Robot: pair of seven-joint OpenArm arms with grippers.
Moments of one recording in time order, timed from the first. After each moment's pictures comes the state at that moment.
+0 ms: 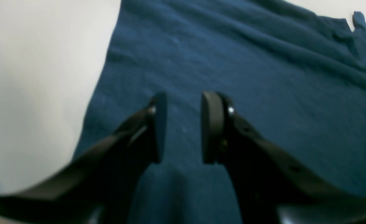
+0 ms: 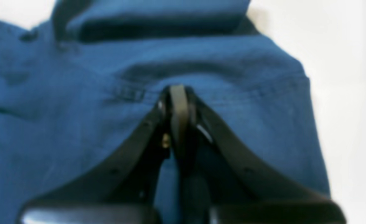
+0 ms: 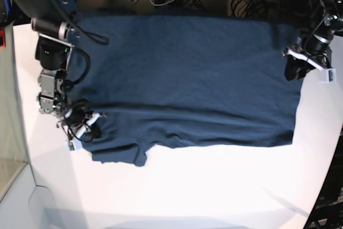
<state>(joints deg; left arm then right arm) 21.7 -14.6 -31.5 99.2 -39.2 -23.7 38.9 27.8 10.6 20.3 34.9 -9.1 40.0 -7.5</state>
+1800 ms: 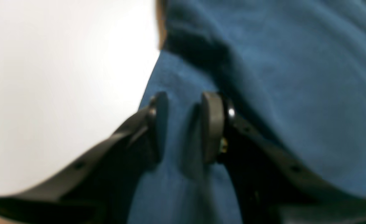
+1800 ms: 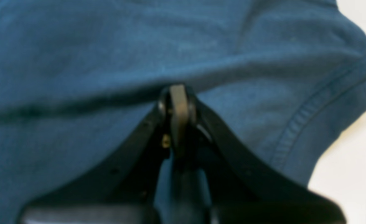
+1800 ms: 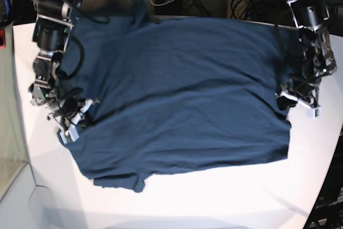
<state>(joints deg) -7.7 -19.4 -21.8 55.2 -27.0 -25.4 29.6 18.6 10.4 20.4 53.0 -8.0 40.4 -22.0</state>
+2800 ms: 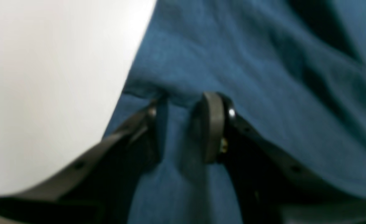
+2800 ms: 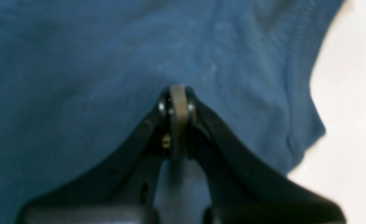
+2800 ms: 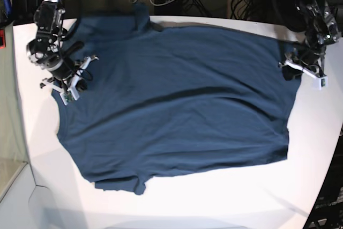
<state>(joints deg) 6.8 -13.4 -33.6 73.9 -26.2 -25.6 38.5 -4.7 7.8 20.7 82.7 -9.3 40.1 -24.8</state>
